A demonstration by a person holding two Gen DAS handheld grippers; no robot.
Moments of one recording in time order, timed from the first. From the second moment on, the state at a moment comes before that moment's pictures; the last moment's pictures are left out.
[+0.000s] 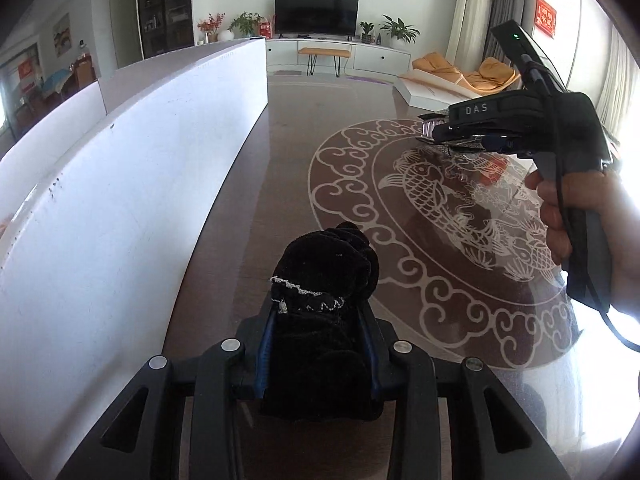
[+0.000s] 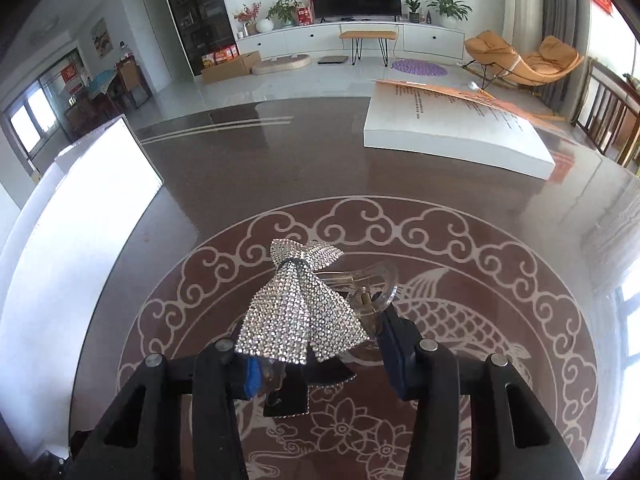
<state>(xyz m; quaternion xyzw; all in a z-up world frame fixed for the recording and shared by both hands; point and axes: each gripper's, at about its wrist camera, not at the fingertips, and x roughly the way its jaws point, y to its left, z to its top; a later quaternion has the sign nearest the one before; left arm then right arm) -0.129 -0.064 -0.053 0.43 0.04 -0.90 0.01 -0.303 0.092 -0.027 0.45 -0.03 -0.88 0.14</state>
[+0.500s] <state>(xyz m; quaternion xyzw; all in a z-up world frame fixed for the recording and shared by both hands) -0.044 -0.060 0.032 0.33 0.13 -0.93 -0.06 -0.135 0.147 -0.003 0.44 -0.05 -0.87 0.20</state>
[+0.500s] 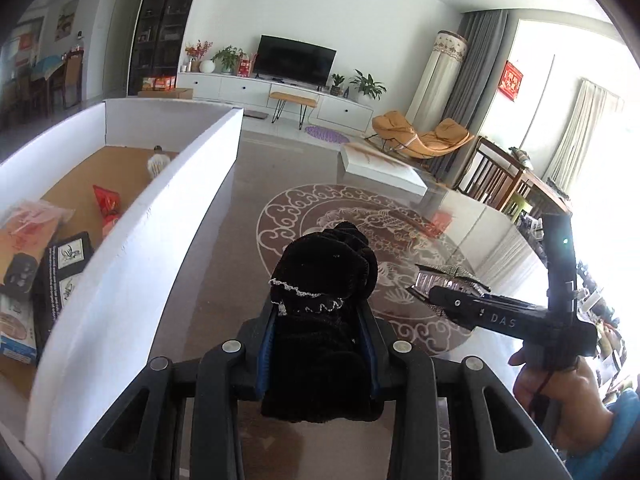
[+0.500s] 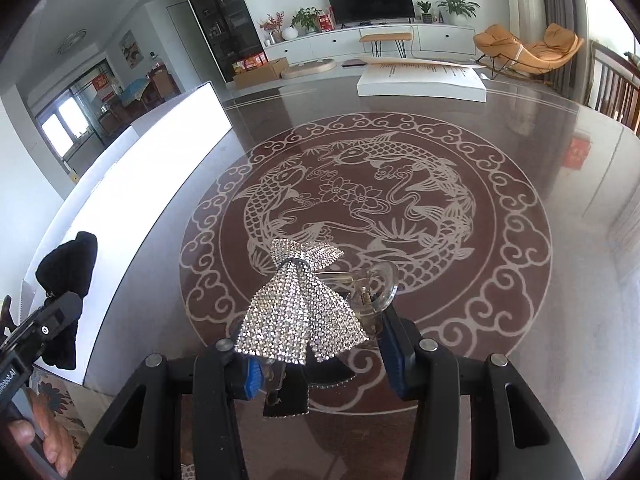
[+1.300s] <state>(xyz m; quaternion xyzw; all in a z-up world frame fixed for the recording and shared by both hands) -0.058 -0.262 0.020 0.43 0.15 -0.88 0.16 -0.166 -0.178 0.056 0.44 0.10 -0.82 0.35</state>
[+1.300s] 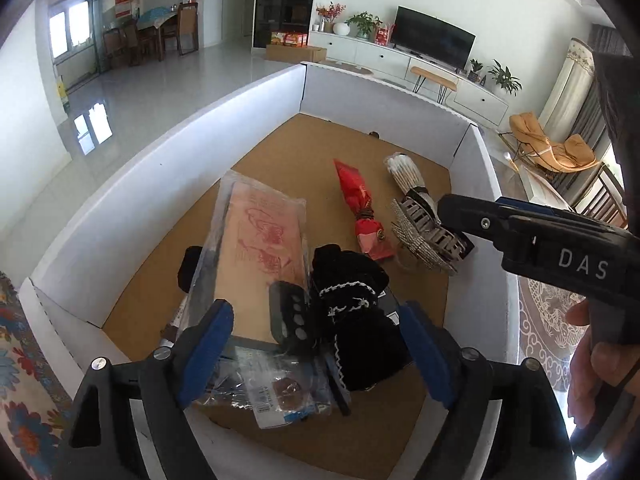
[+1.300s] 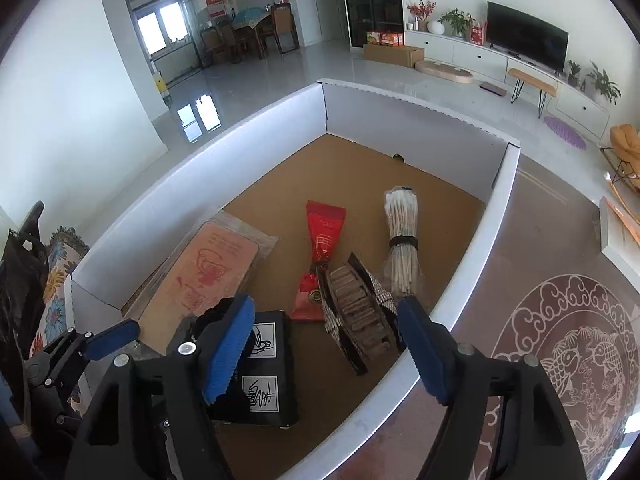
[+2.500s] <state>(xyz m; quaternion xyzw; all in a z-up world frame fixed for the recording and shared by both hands) -0.015 -0.259 0.067 0.40 0.08 -0.87 0.25 -0.103 -0.153 0.083 0.44 0.13 -0.83 0.31</state>
